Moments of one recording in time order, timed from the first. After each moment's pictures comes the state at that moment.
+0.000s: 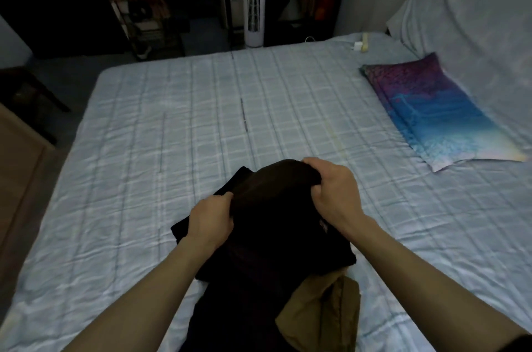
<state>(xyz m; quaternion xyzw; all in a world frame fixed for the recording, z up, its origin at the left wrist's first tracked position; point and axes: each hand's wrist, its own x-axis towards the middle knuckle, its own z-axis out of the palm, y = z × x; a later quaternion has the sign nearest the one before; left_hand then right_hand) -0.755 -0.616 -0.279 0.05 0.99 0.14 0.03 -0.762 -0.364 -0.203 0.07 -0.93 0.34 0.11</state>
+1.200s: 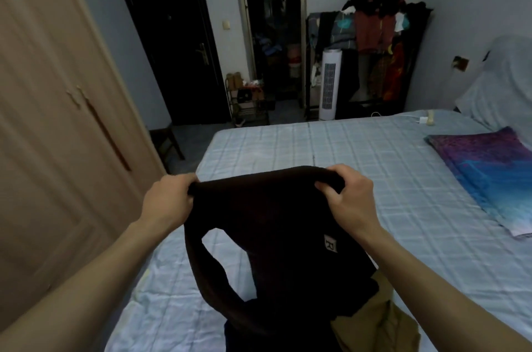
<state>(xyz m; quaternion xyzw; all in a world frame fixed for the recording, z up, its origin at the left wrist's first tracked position) -0.526 -0.783 -0.041 -0.11 0.98 0.06 -0.15 -0.602 -0.446 -0.078 0.18 -0.82 0.49 0.22</state>
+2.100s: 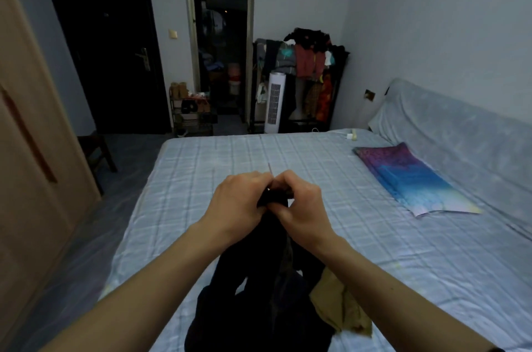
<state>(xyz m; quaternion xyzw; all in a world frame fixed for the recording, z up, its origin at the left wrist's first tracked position) -0.440 -0.744 -0.017 0.22 0.93 0.19 -0.20 -0.441 -0.585 -0.035 0.26 -0.81 0.46 0.24</state>
